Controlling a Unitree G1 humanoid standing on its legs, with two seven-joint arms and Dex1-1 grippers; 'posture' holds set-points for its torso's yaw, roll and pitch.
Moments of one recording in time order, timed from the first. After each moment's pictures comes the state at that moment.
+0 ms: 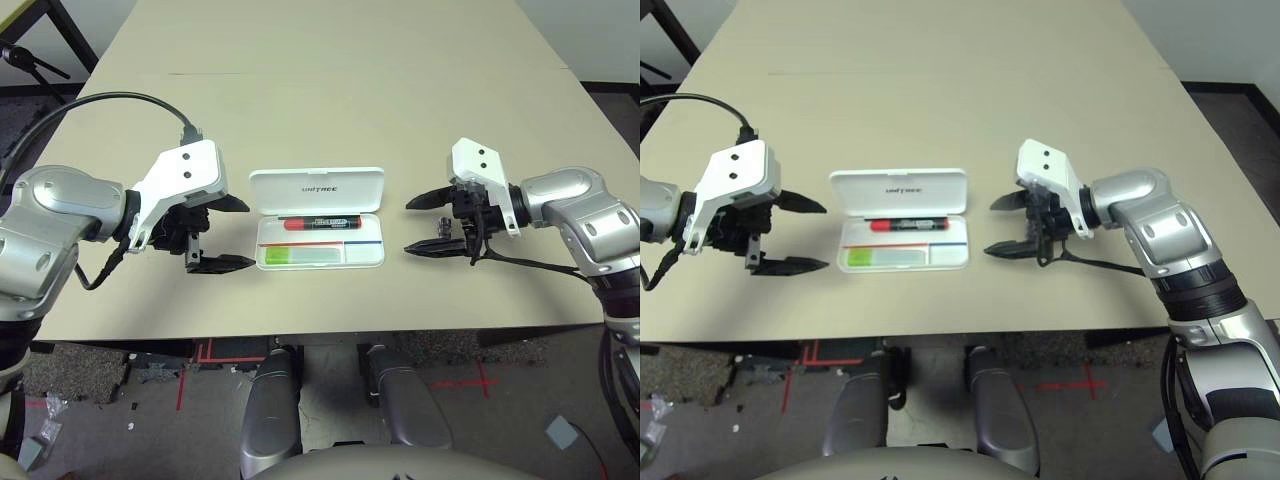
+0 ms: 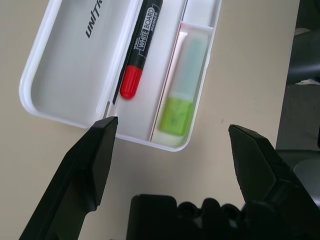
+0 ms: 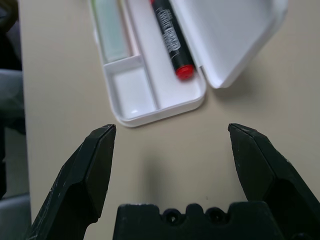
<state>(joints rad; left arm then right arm) -0.47 1.09 -0.05 -0.38 -0.34 0.70 -1.26 -0.64 -0.75 0.19 -0.03 0.27 0.61 1.21</state>
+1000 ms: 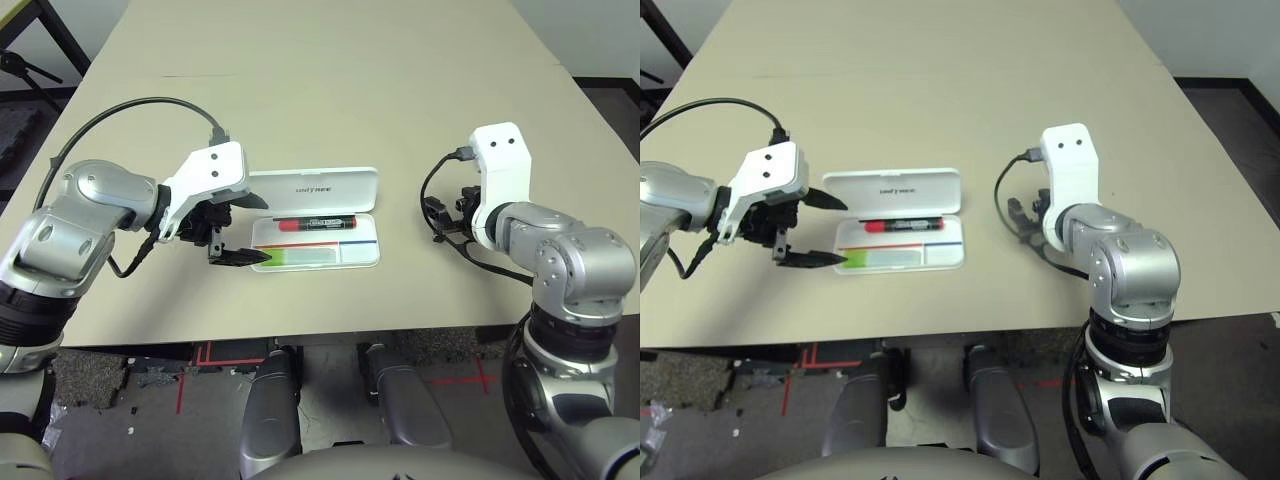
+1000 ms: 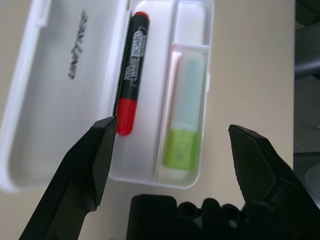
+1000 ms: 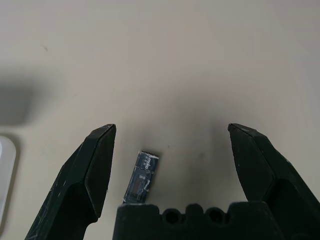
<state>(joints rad) -0.59 1.00 -0.21 -0.24 -0.27 0.57 -1.30 -0.53 -0.18 -0.16 -0.60 0.09 1.59 0.11</state>
